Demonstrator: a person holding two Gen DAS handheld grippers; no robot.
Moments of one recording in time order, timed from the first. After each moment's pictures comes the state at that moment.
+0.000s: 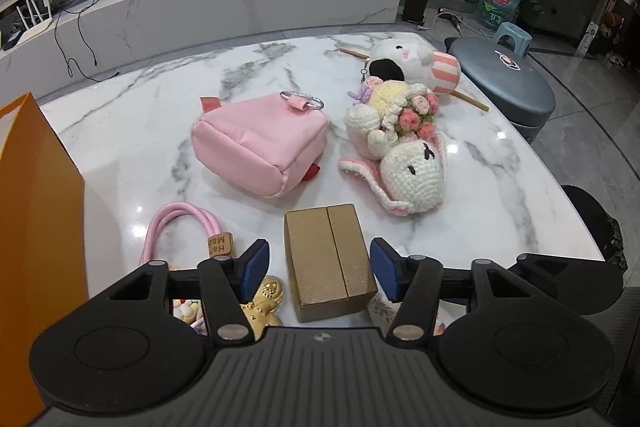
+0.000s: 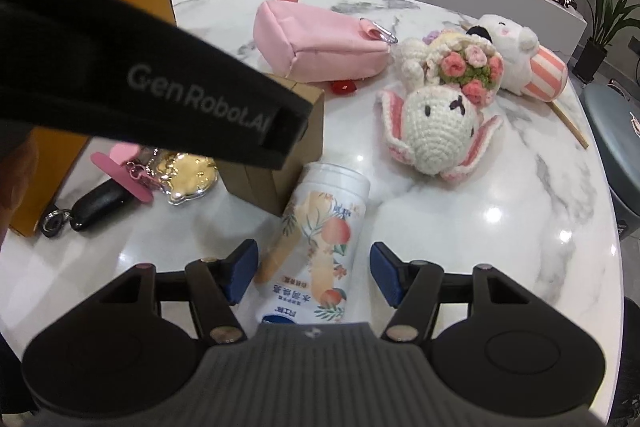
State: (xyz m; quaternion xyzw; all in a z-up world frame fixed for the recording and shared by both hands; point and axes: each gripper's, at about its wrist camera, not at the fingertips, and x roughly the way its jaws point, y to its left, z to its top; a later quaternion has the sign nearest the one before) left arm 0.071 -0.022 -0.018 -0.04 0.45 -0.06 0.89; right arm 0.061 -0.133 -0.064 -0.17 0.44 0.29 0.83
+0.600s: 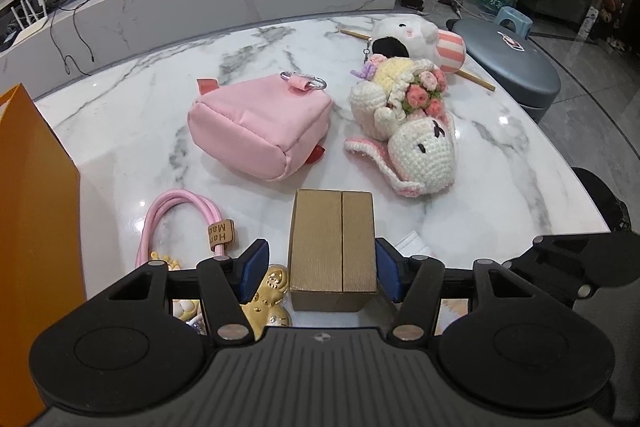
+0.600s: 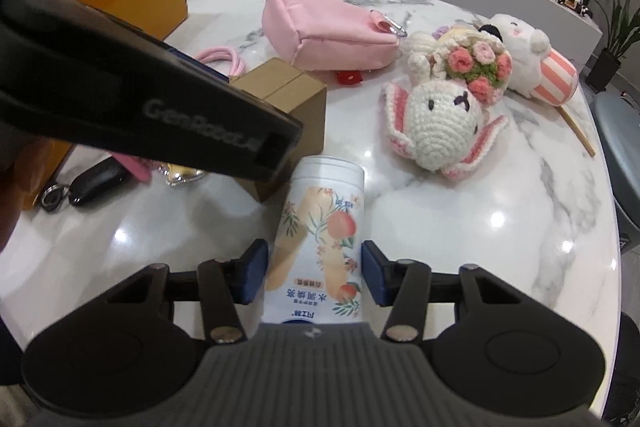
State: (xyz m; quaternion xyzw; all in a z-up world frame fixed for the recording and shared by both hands) left arm 0.072 -0.020 -0.033 -0.02 0.47 -0.07 0.88; right arm 0.057 -0.144 -0.062 -0.19 0.45 0.32 0.81
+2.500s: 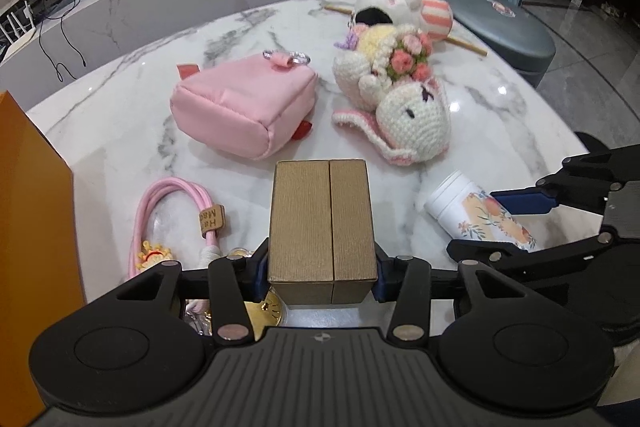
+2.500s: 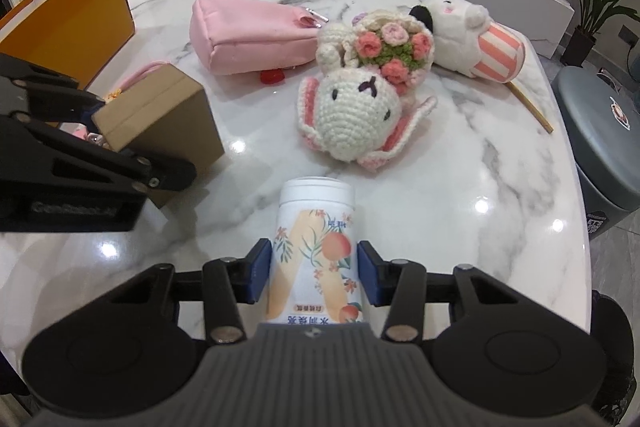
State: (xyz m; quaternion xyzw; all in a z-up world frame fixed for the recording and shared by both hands) left arm 0.067 -0.032 -0.038 0.01 0.49 -0.08 0.87; right arm 0.095 -0.178 -0.058 -0.16 0.45 0.28 0.83
